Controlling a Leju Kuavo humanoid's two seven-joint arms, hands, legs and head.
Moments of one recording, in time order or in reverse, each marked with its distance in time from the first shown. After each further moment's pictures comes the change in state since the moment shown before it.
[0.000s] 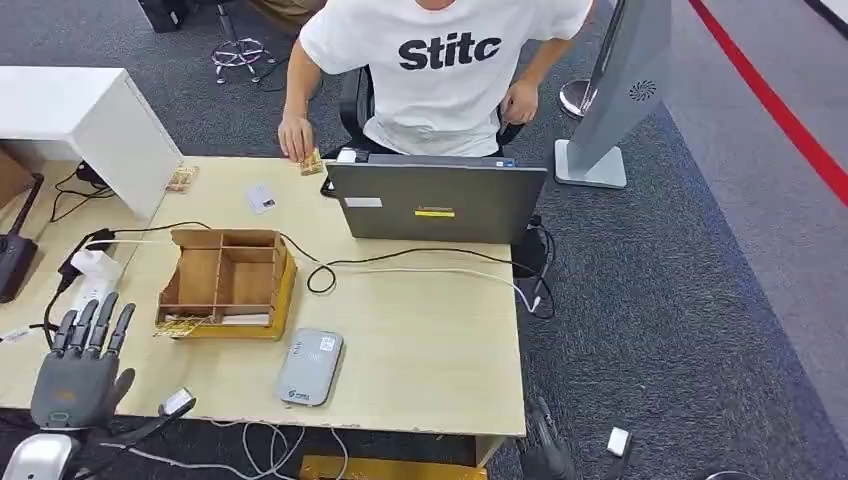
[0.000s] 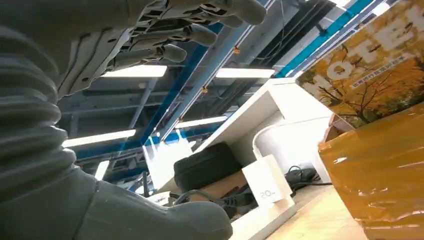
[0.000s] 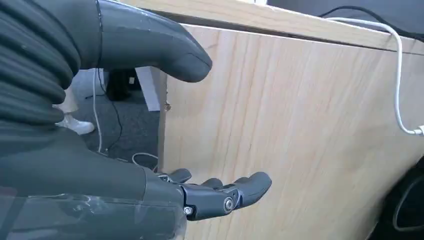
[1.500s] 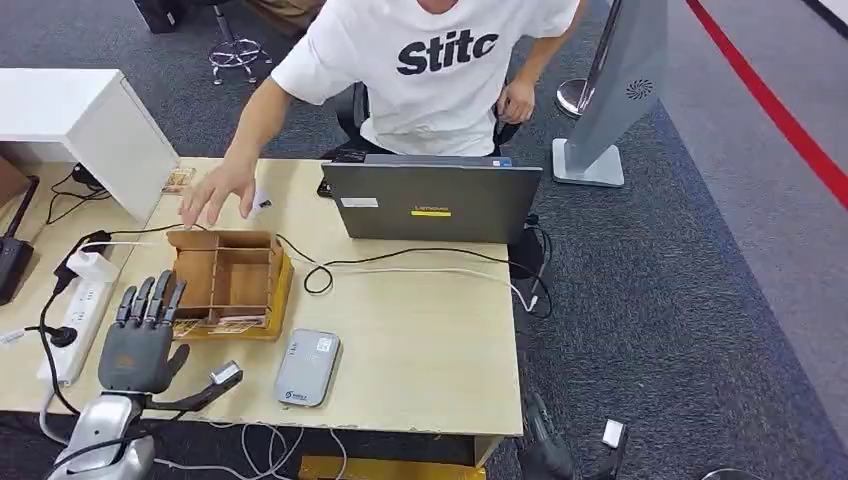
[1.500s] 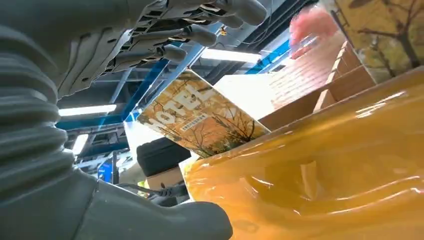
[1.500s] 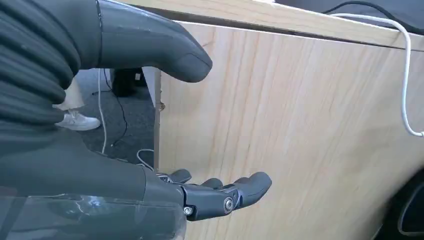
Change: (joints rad) left arm -0.144 -0.077 -0.120 0.169 -0.002 -0.007 0.051; right arm -0.012 0.002 0.020 -0.003 0.006 -0.022 0.018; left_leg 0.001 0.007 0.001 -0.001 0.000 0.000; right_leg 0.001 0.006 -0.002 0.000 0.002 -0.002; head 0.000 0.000
